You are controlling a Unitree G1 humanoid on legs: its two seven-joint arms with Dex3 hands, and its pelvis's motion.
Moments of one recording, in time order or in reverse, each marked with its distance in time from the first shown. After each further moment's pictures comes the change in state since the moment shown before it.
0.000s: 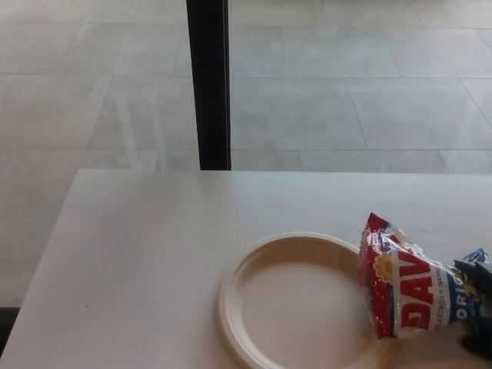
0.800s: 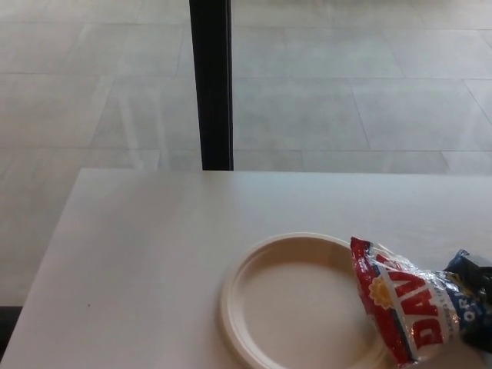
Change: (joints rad) left_arm 0.001 0.006 -0.009 0.028 0.010 -0.018 0.013; right_arm -0.043 -0.042 0.071 -0.058 -0.030 0.081 0.051
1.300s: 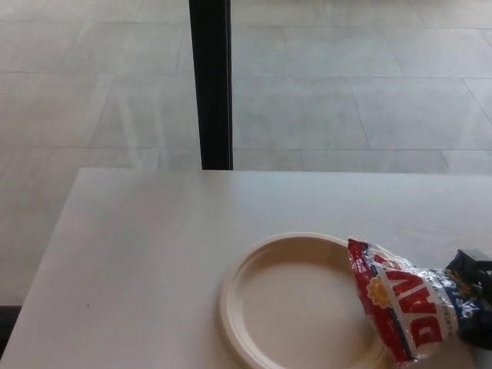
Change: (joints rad) left_arm 0.021 0.000 0.003 -0.019 -0.001 -0.008 0.005; right_arm 0.042 0.026 -0.050 -0.156 0.002 0.142 0.049
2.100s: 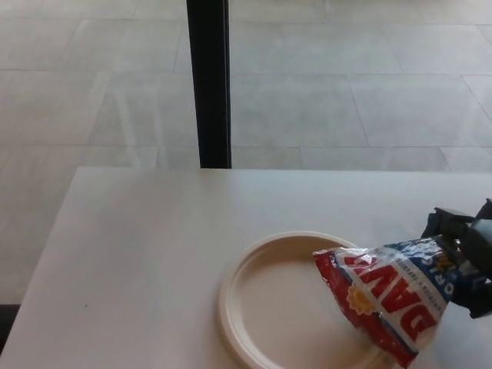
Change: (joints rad) left_arm 0.012 0.000 0.019 -0.007 -0.006 -0.004 -0.002; right_arm -0.013 0.063 -0.115 -0.317 -0.004 0.198 0.173
